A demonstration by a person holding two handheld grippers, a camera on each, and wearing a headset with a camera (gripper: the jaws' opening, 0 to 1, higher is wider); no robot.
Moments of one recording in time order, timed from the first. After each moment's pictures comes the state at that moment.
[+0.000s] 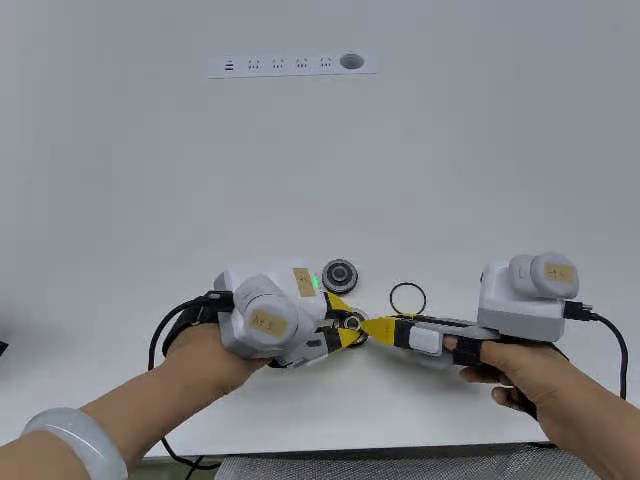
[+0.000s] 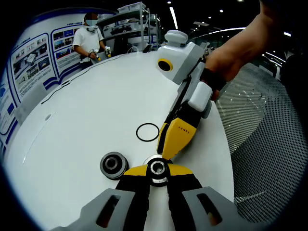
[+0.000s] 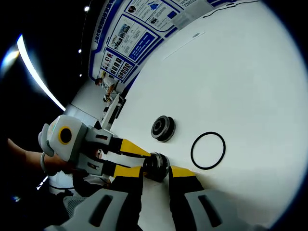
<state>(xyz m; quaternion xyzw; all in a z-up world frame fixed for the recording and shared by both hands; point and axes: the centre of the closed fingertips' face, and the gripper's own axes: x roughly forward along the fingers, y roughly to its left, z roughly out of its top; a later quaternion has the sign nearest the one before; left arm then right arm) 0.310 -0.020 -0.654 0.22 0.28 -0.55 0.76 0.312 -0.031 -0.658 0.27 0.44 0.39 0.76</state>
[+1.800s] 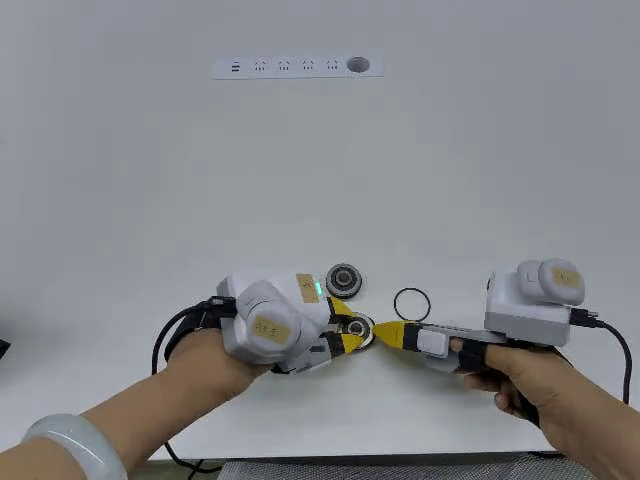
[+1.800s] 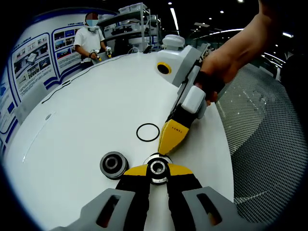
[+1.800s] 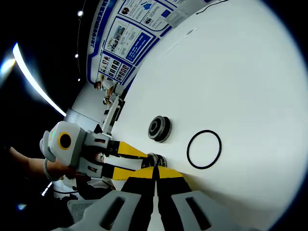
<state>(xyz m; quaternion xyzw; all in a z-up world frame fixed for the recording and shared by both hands) 0.310 -0.019 -0.656 0.22 0.28 -0.55 0.76 0.314 -0.034 -0.661 0.29 0.45 0.38 0.75</state>
